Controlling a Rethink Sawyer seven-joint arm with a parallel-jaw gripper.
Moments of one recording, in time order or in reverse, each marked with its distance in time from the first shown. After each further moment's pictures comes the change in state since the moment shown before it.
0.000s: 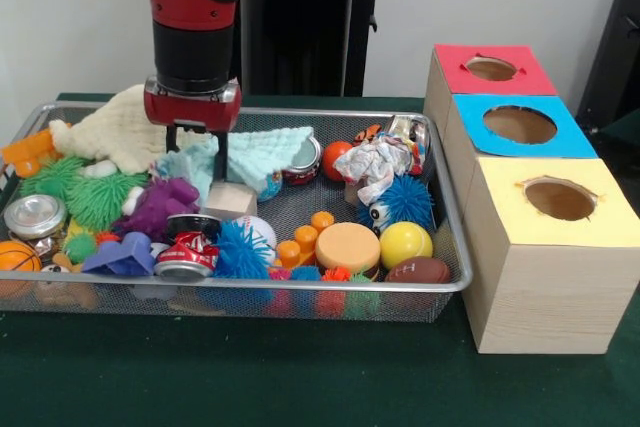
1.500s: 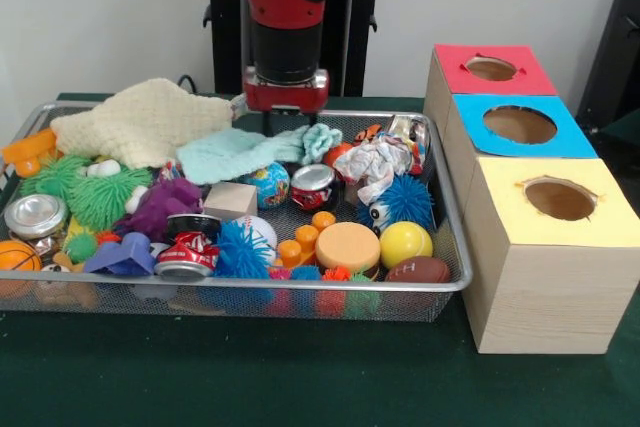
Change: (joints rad) arm 0.177 0.064 -0.072 0.184 0.100 -0.152 0.006
